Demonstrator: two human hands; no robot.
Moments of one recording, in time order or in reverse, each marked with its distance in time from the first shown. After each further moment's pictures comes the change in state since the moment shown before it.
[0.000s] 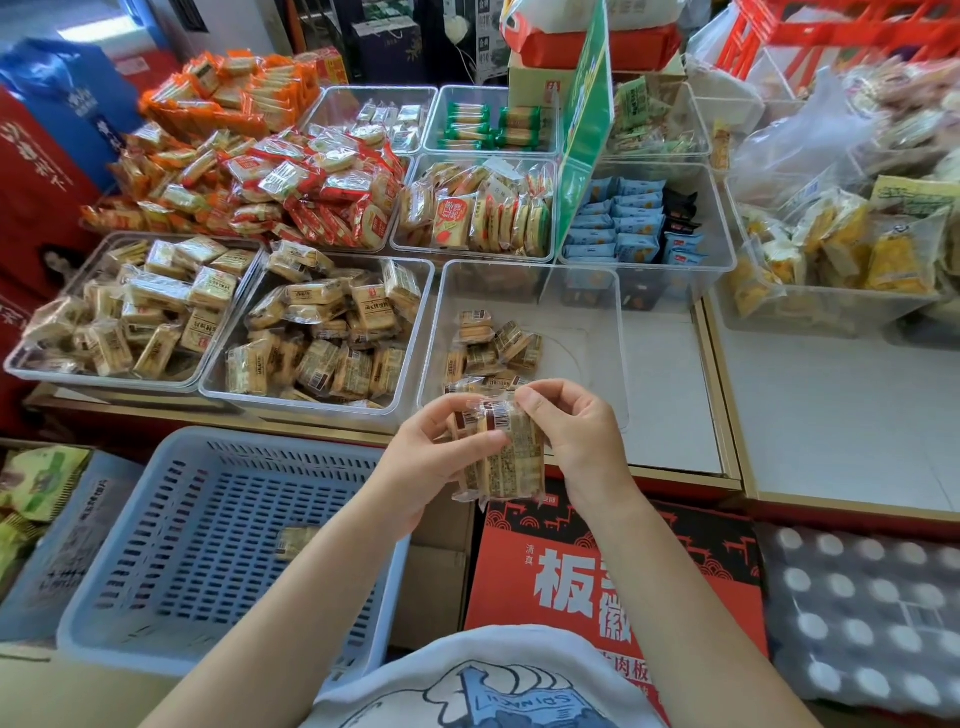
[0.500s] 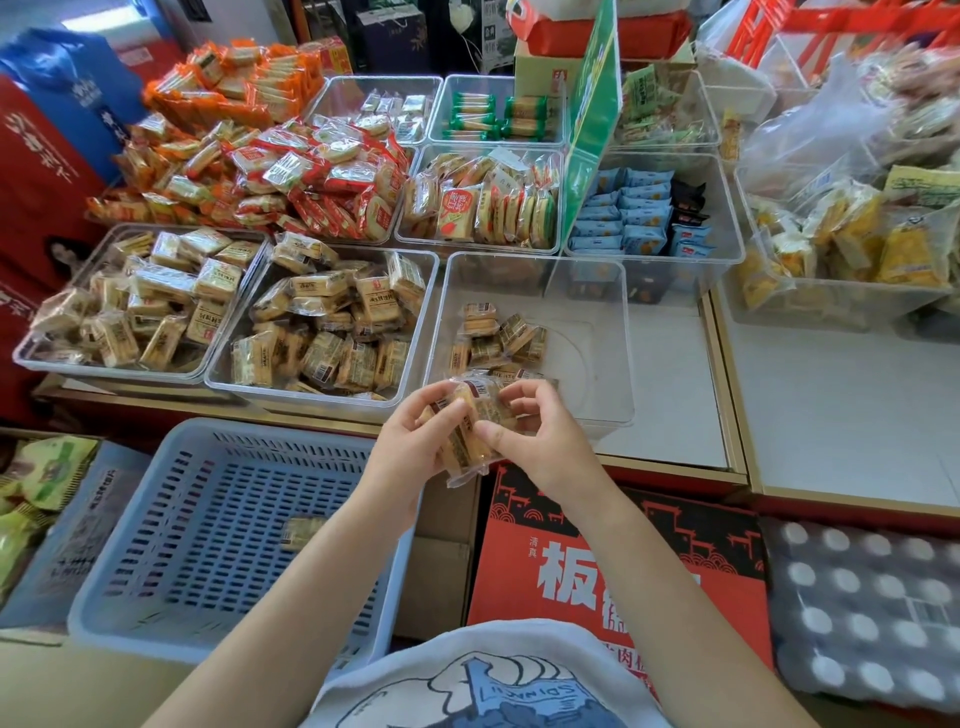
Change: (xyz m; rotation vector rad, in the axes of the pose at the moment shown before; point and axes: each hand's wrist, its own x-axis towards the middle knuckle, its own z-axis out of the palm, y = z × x) left_hand 0.002 -0.009 -0.008 -0.117 0.216 0.004; right_hand -0.009 0.006 0.010 -0.311 -0.240 -0.021
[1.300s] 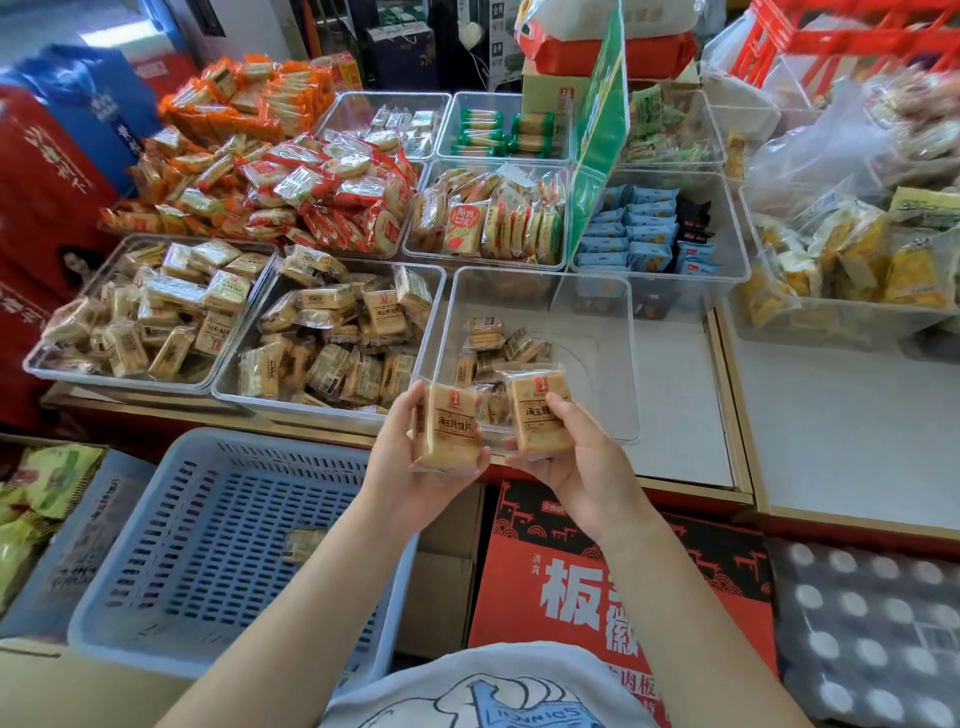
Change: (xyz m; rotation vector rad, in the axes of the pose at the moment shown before) left_hand 0.014 0.005 0.000 -0.678 -0.127 -0.286; right_hand 0.007 0.000 -0.014 0.873 0.006 0.203
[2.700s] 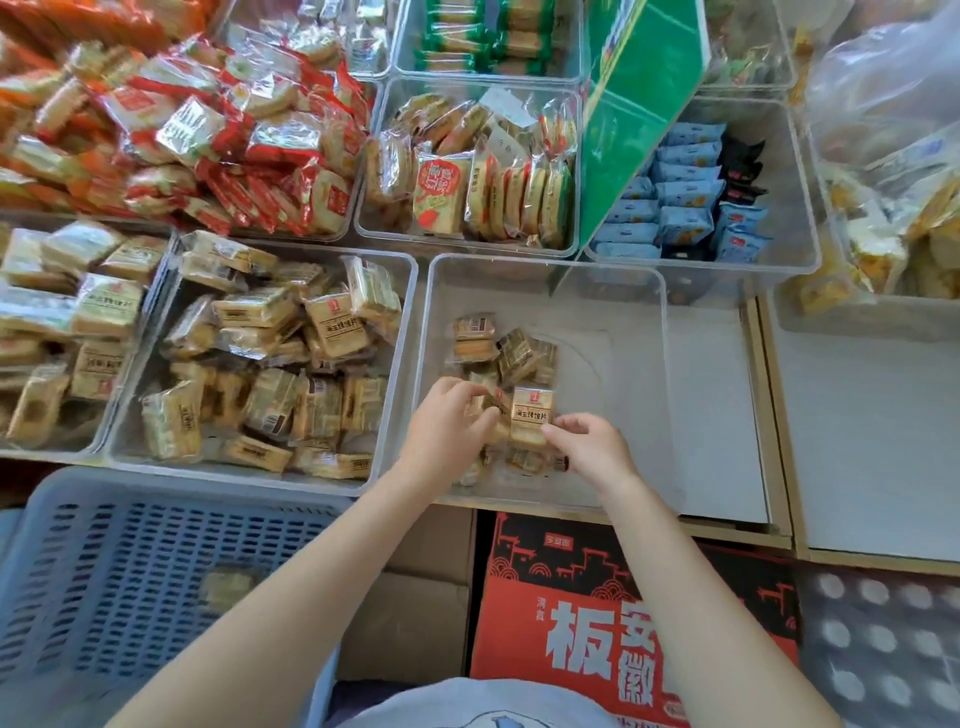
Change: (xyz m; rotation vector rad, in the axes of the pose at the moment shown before) left_hand 0.197 0.029 -0.007 1.718 0.139 0.454; right_hand 0.193 0.010 -0.079 -0.906 0.436 0.216
